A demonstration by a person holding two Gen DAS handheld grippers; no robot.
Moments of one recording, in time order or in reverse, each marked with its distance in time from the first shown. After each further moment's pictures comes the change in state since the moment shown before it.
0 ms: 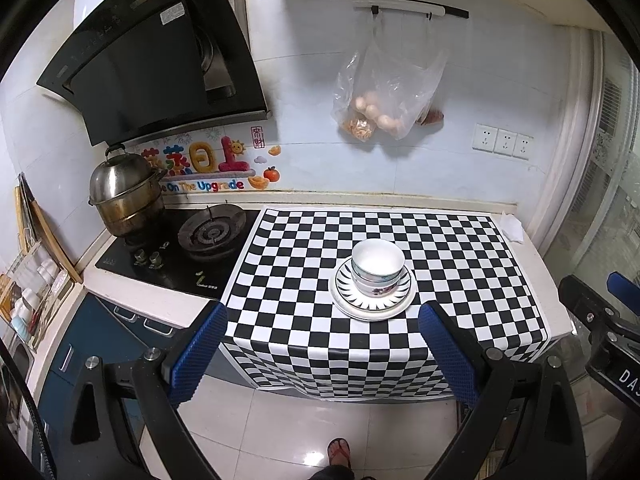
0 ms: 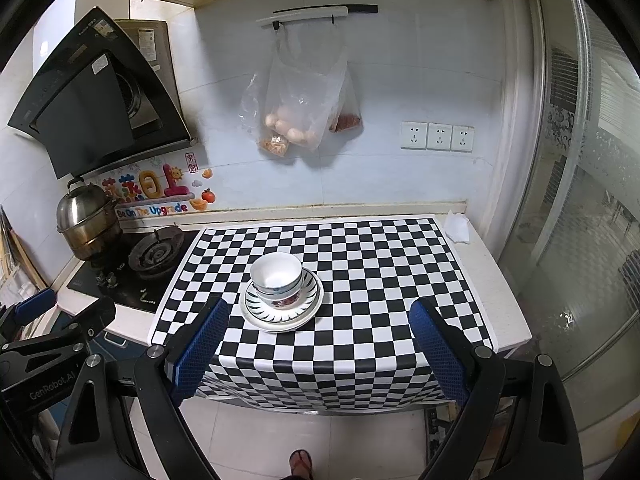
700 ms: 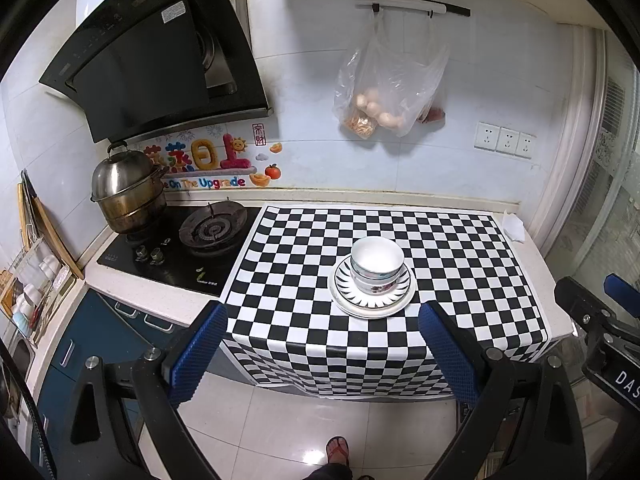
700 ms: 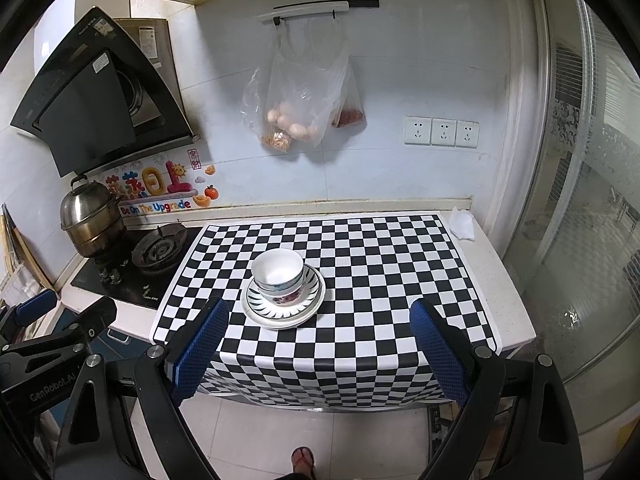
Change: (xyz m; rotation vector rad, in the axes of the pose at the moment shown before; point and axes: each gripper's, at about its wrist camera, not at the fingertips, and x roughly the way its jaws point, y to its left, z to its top) left arm 0.001 -0.001 -0.002 -0.006 0.009 0.008; right arm 0.006 -0.009 0.001 -0.005 0.018 0.021
